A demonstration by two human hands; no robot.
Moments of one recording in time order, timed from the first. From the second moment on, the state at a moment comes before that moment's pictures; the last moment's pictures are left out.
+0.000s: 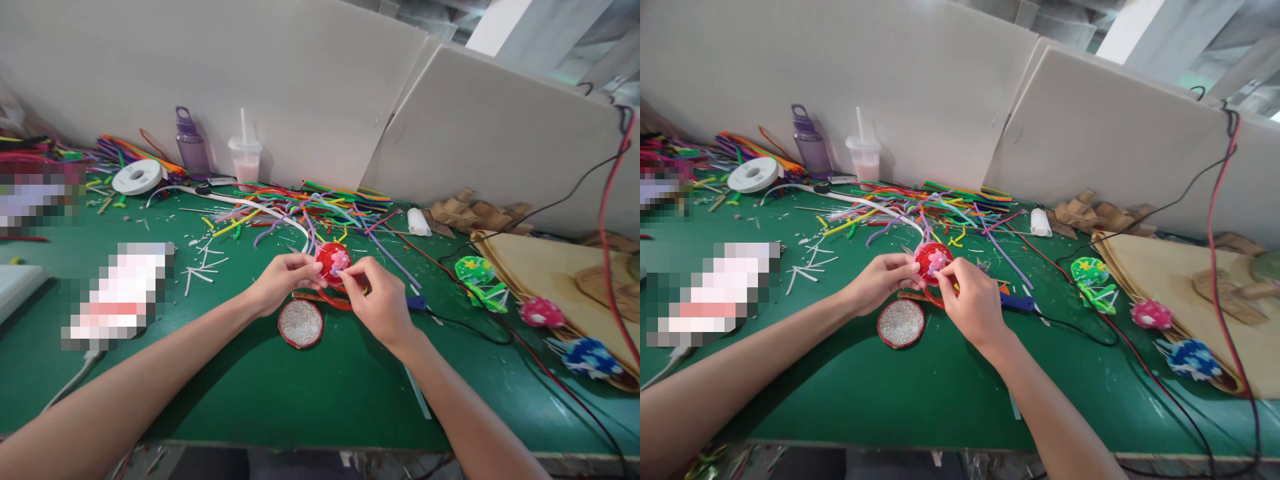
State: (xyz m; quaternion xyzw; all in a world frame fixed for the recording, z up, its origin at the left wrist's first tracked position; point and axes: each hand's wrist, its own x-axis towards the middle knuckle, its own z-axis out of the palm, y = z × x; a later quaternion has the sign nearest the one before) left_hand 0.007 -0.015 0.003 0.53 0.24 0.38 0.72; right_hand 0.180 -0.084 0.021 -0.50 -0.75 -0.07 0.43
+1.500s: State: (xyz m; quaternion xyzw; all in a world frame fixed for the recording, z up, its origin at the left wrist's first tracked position) left_hand 0.008 -0.015 0.004 0.54 0.24 0.37 0.71; right_hand 0.179 -0.085 0.022 -0.50 -0.76 -0.10 0.41
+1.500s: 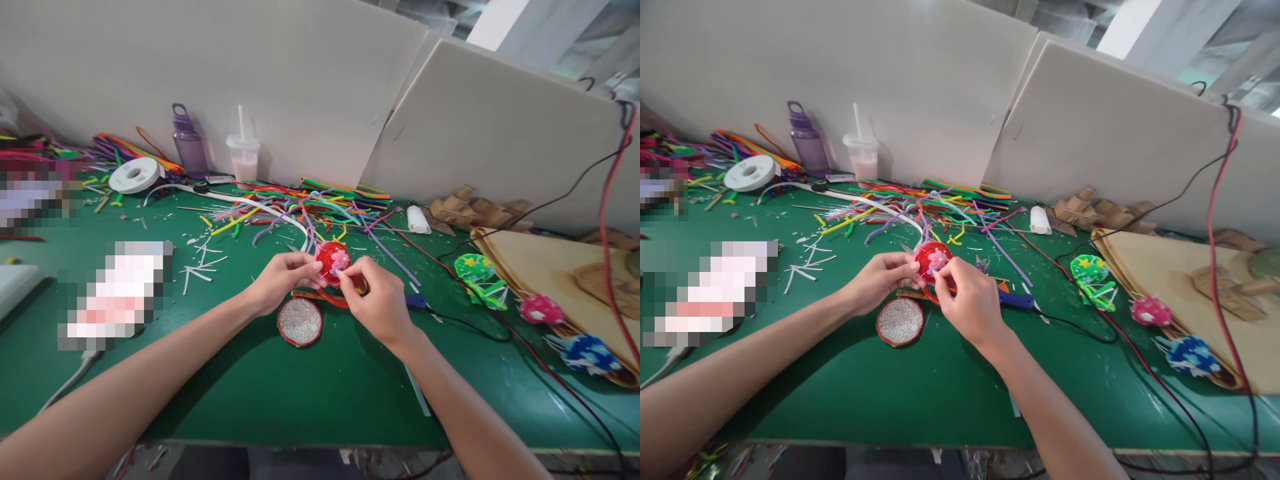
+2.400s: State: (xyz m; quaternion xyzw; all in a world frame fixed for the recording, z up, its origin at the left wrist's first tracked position) left_hand 0.008 -0.017 0.004 0.58 0.25 0.37 0.68; right_hand 0.175 -0.088 0.022 -0.53 -0.73 -0.06 0.43
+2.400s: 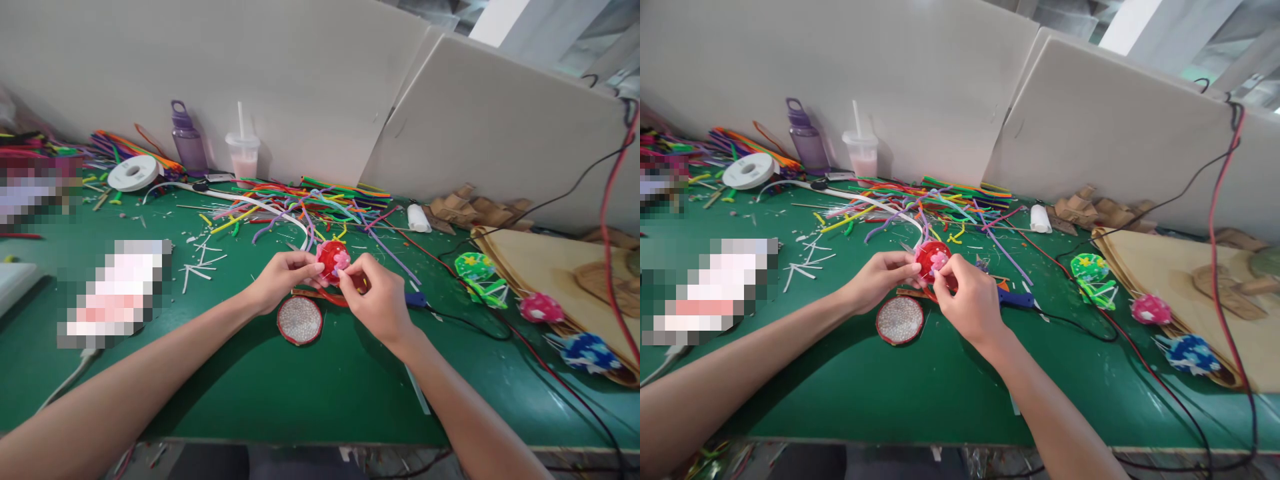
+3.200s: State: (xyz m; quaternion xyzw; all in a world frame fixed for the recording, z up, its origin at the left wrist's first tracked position) left_hand 0.009 -0.017 0.003 0.57 0.25 0.38 0.68; right_hand 0.180 -0.091 0.028 -0.49 -0.65 -0.02 0.58
